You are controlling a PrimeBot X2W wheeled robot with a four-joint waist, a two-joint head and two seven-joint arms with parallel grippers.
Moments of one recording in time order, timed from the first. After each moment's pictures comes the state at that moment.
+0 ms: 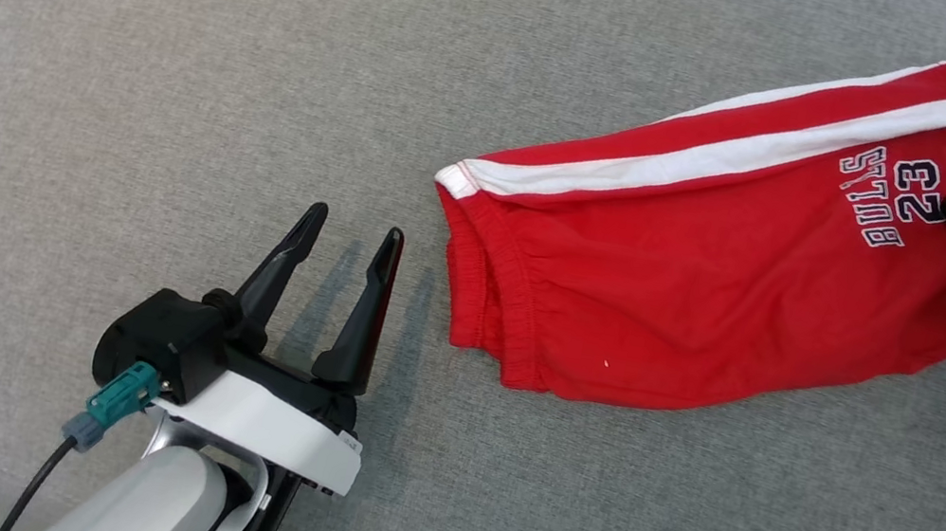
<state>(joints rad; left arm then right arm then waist) -0.33 0.30 -0.64 -0.02 -0.69 0.28 -0.26 -0.79 -0.55 0.34 0.35 0.58 0.13 0.77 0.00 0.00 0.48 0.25</state>
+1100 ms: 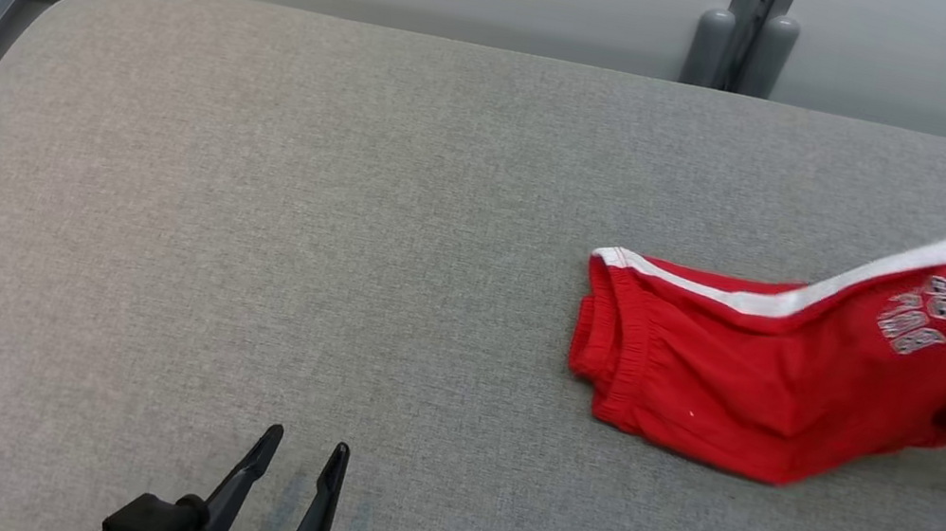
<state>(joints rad) 0.07 0.15 -0.41 0.12 -0.48 0.06 -0.26 -0.52 -0.39 -0.01 0.37 0.58 0.13 0.66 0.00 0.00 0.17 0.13</state>
